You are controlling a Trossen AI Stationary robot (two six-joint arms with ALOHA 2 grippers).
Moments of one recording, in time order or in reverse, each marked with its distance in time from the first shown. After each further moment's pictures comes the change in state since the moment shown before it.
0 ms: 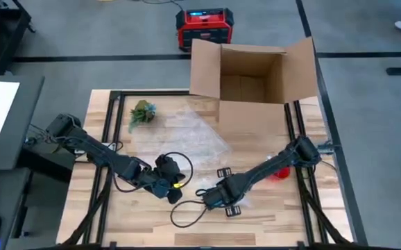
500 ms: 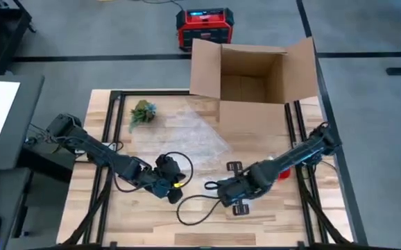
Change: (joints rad) left arm 0.000 0.000 0.000 0.000 -0.003 -0.010; right arm 0.052 -0.301 -0.005 0.023 0.058 0.123
